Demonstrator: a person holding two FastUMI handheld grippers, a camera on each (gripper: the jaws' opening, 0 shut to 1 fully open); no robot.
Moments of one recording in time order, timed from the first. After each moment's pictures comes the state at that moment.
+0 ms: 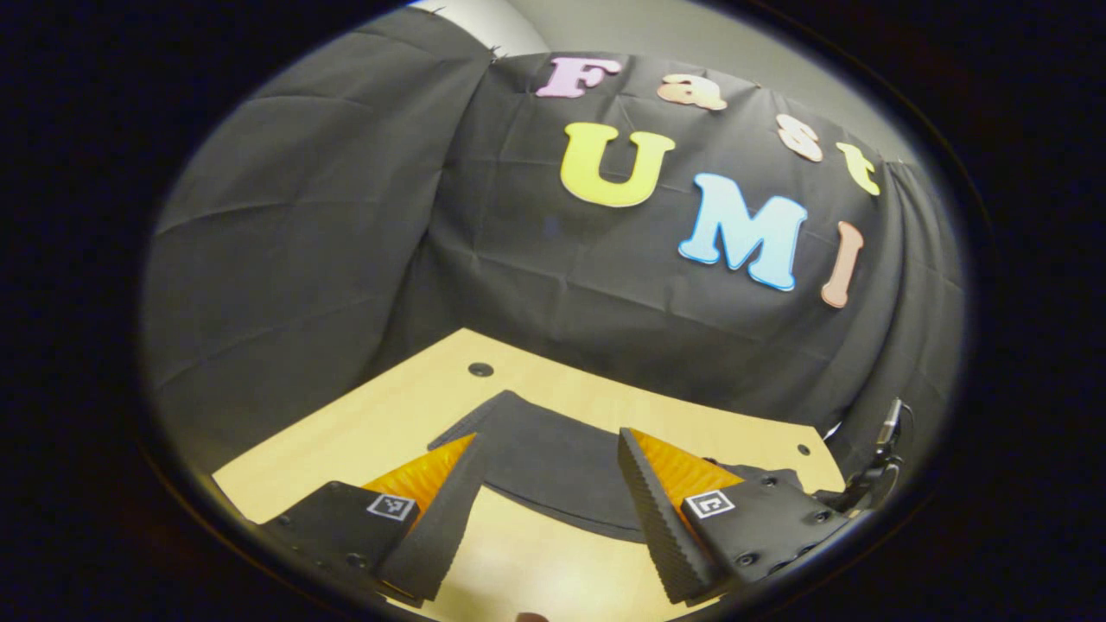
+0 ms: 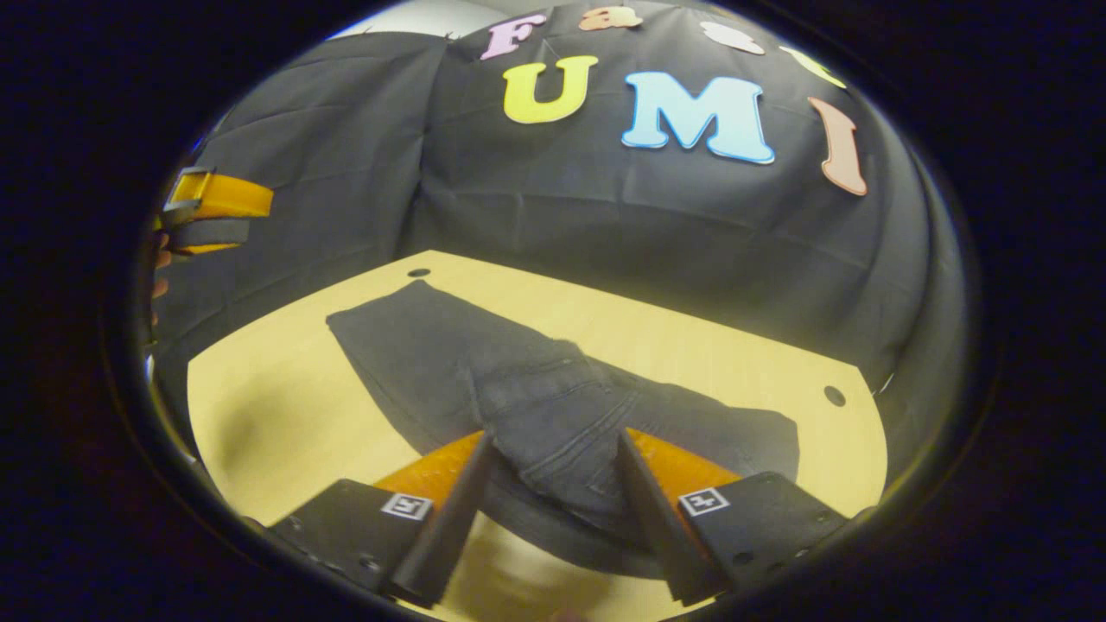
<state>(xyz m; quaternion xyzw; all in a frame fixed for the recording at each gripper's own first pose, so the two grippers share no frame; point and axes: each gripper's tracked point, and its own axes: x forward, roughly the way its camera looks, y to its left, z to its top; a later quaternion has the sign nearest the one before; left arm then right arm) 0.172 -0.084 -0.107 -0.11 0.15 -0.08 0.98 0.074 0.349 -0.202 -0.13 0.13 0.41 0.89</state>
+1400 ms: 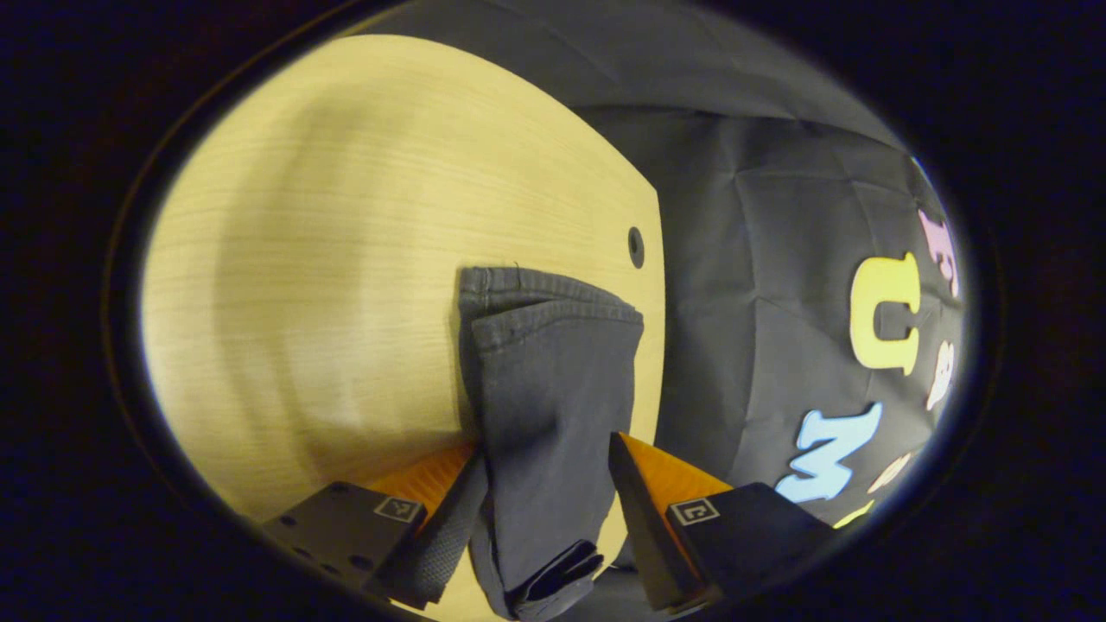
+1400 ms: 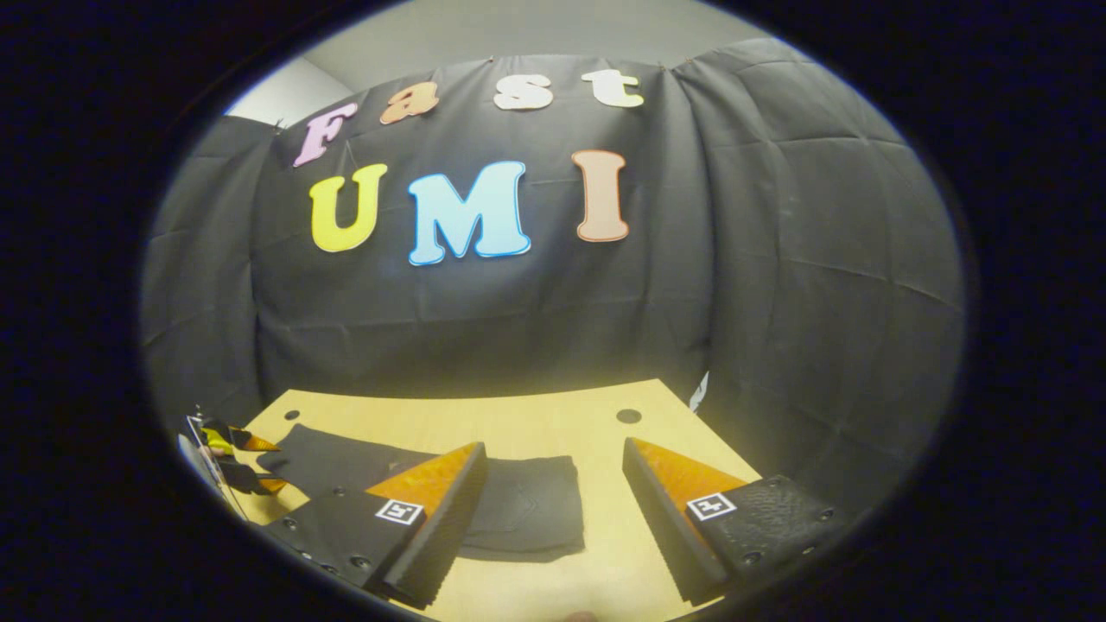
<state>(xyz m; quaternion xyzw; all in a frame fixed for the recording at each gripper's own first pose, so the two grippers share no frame) 0.381 -0.034 -0.319 -0.62 0.30 0.04 0.72 0.075 0.154 -0.050 0.03 0.08 0.15 0.98</state>
